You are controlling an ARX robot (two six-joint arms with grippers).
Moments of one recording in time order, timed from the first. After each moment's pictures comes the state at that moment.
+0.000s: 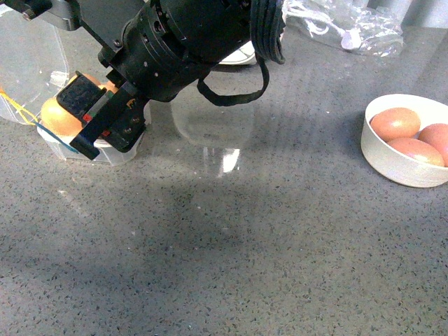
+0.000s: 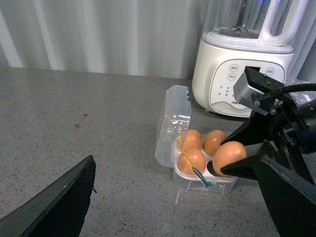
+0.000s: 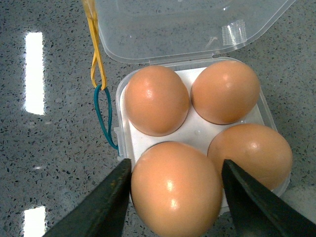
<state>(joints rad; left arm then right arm) 0.00 0.00 0.03 0.00 0.00 0.00 0.67 2.12 1.43 -0.07 -0.44 -0.50</state>
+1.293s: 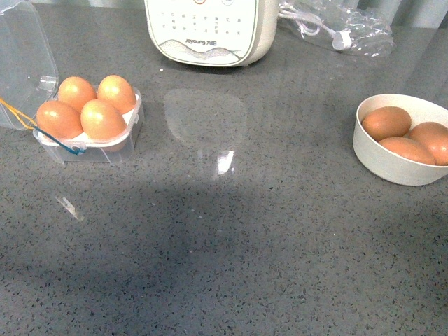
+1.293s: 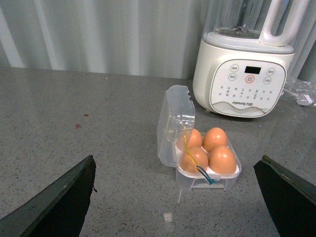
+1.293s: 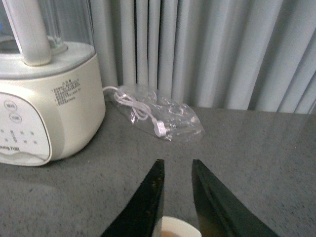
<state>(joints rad) 0.00 0.00 0.03 0.00 0.00 0.00 0.28 1.36 0.34 1.00 0.28 -0.01</state>
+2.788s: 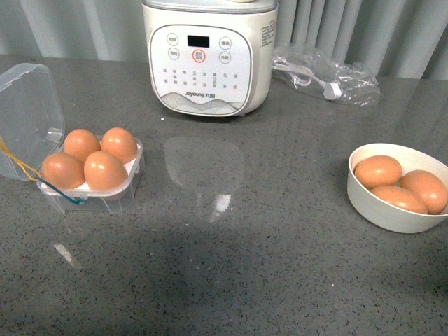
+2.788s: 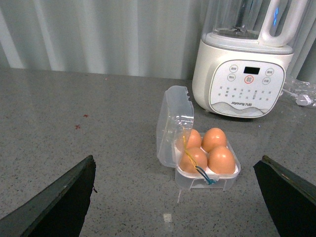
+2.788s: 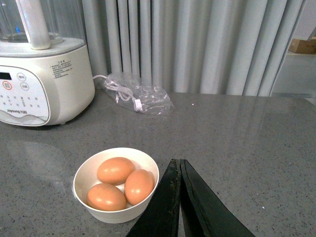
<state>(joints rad) 0.00 0.00 0.03 0.00 0.00 0.00 0.00 0.38 0.00 0.38 0.00 -0.01</state>
